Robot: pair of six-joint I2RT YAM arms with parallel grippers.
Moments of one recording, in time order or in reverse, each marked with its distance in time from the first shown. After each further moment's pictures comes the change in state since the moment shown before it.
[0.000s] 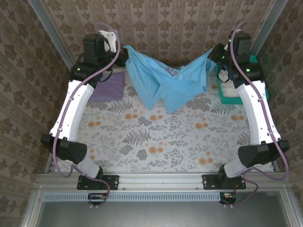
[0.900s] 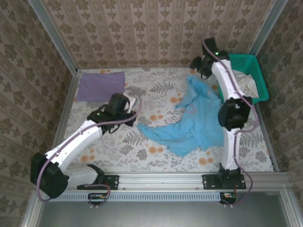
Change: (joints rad) left arm -0.295 -0.432 -0.997 0.067 -0.238 0.066; right arm -0.019 0.726 0.383 -0.334 -0.078 -0.050
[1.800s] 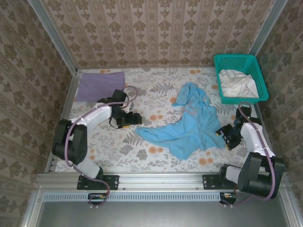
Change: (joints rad) left arm 0.250 0.476 0.108 -0.107 0.443 -0.232; right arm -0.402 -1.063 -1.608 0.171 -0.188 0.173
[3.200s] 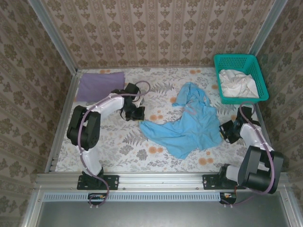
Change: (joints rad) left arm -0.078 0.198 0.284 -0.074 -0.095 0.064; right arm -0.018 0.027 -0.017 0.273 -0.064 0.082
